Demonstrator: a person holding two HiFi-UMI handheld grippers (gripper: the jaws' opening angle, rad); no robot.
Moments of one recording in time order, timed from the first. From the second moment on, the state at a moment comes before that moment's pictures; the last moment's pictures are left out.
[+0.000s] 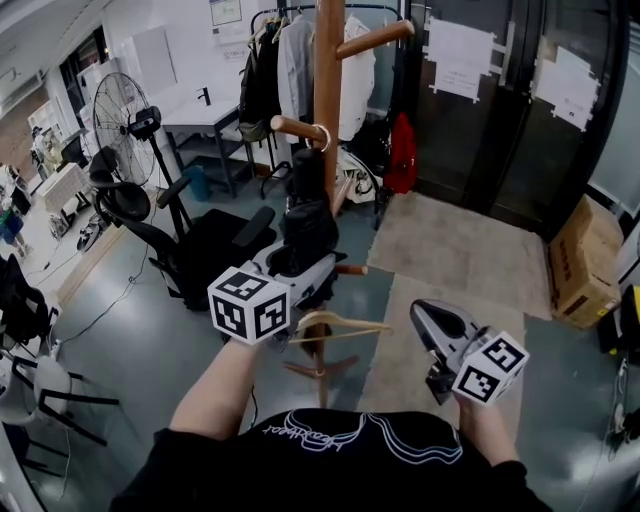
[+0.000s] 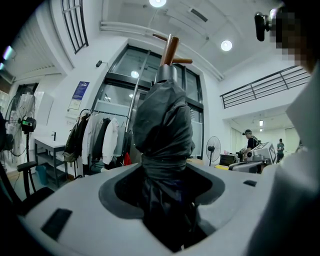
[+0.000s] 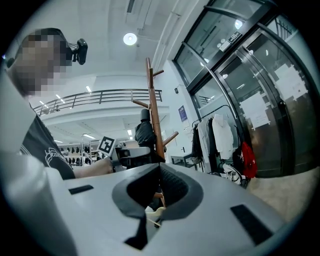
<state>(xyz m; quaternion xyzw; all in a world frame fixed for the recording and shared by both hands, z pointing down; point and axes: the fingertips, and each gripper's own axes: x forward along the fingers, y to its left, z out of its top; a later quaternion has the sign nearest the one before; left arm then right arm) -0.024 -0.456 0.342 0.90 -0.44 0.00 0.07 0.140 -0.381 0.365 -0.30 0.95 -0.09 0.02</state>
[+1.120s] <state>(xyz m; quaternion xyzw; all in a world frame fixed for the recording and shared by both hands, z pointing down) -0.046 -0.417 0.301 0.91 -0.40 -0.02 0.08 0.067 -0.342 0.342 -0.29 0.95 -0.09 0.03</state>
